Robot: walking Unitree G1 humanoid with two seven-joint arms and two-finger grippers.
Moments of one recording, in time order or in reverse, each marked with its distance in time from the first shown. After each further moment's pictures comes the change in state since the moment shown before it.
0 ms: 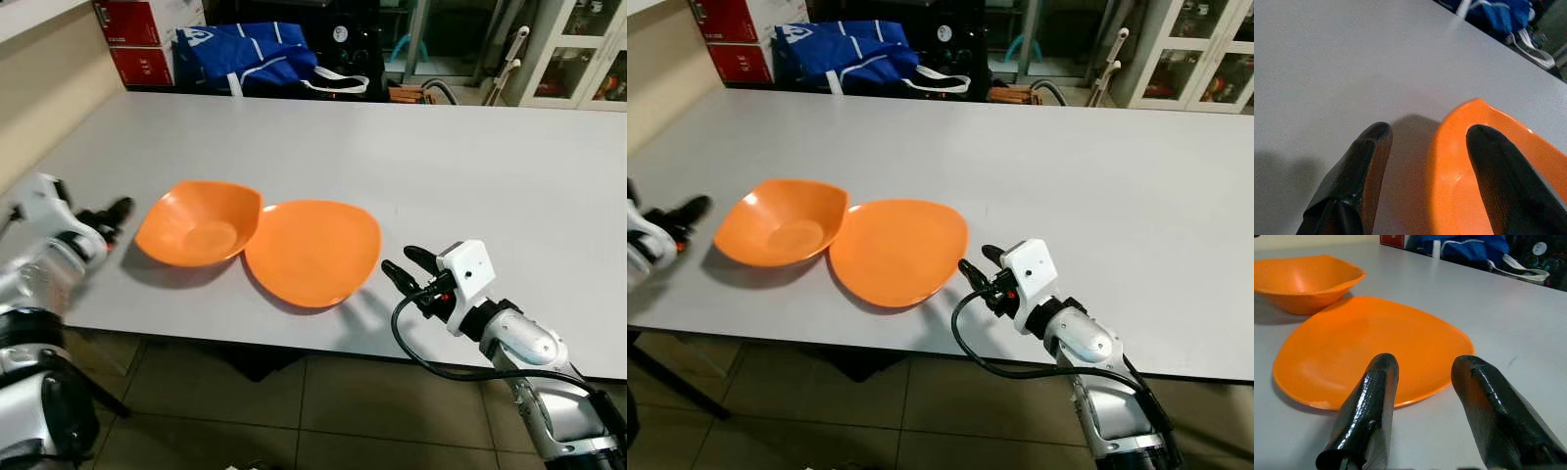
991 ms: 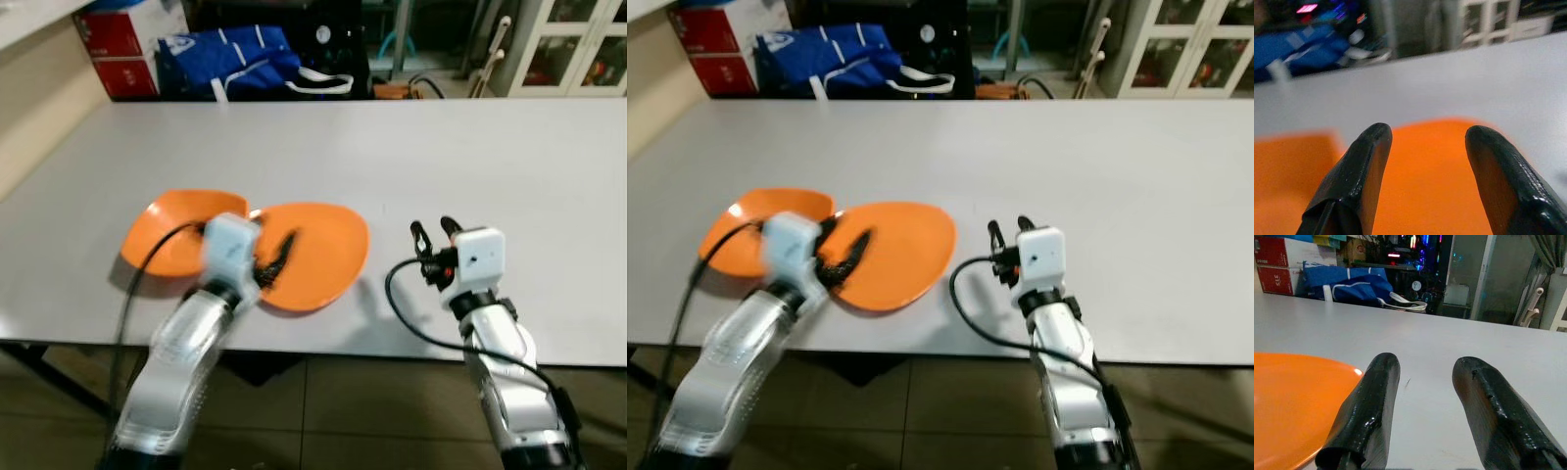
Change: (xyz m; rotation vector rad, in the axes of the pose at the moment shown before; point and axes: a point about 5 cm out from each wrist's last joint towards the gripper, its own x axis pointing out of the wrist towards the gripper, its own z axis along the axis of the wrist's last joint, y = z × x) left arm -0.074 -0.153 -0.106 0.517 -0.184 -0.464; right arm 0.014 -0.005 0.002 -0.002 -0.156 -0.462
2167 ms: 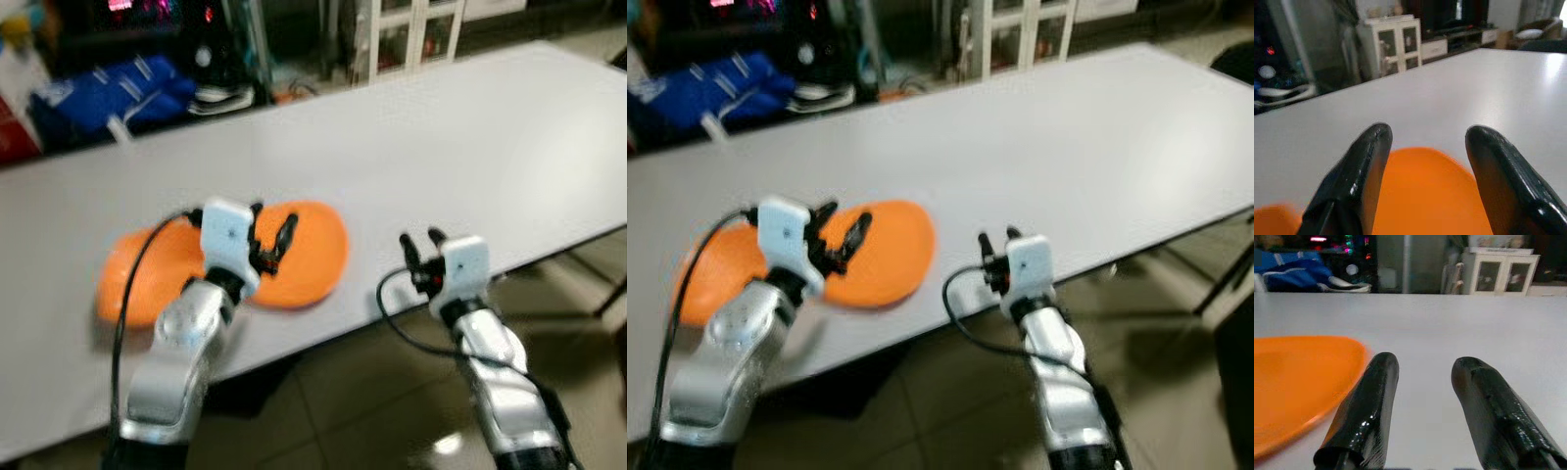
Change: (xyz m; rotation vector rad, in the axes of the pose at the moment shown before) left arm 0.013 -0.006 0.031 -0.024 -0.070 -0.002; right arm -0.001 0.017 -0.013 0.040 0.053 0.066
